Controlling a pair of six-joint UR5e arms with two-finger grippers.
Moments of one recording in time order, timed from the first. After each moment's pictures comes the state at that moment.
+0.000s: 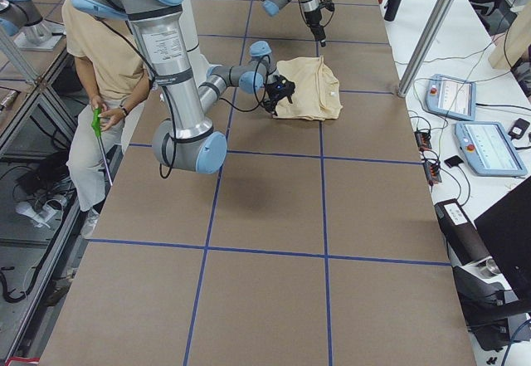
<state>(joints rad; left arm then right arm) -0.74 -2.10 -1.54 -2.11 -1.81 -1.45 0.42 -1.14 1.77 -1.40 1.52 2.11</state>
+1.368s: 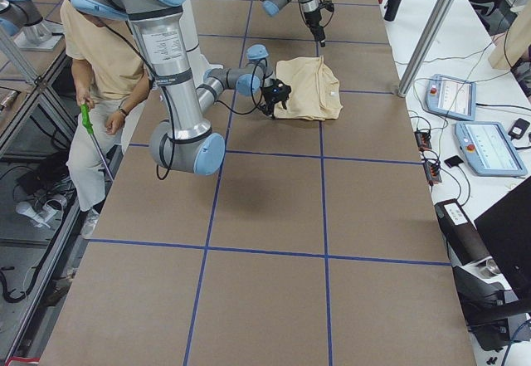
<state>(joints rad) -0.74 -2.10 -1.54 -2.11 -1.81 -1.45 0.40 -1.16 1.77 -1.41 1.52 2.11</state>
